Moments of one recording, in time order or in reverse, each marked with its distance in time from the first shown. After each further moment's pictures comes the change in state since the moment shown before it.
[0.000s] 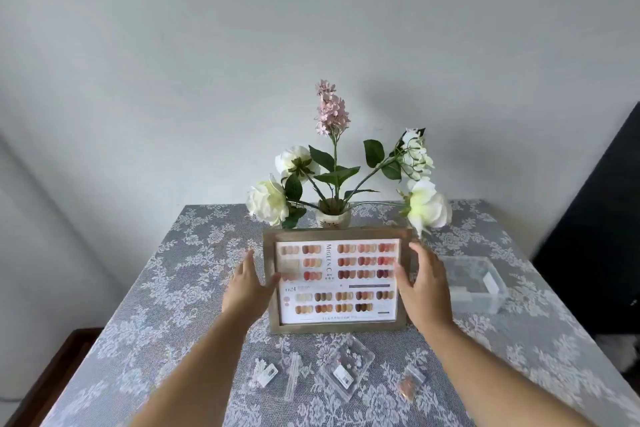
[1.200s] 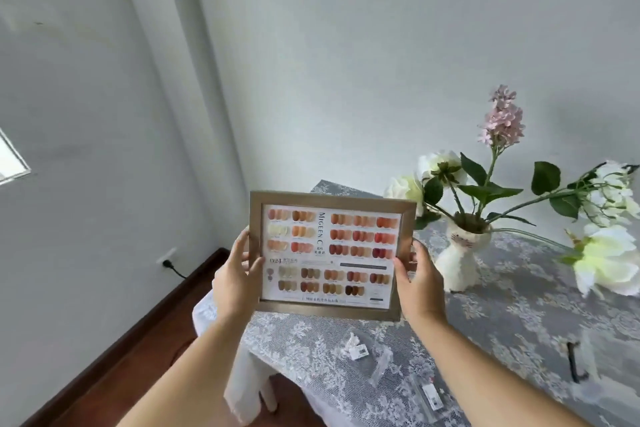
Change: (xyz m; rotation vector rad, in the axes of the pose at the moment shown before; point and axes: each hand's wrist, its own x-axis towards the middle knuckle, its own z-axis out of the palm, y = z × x) left_hand -0.103 -0.115 -0.103 -0.400 0.723 -0.294; right_hand -0.028 -0.139 0.102 0.410 -0.252 -0.252
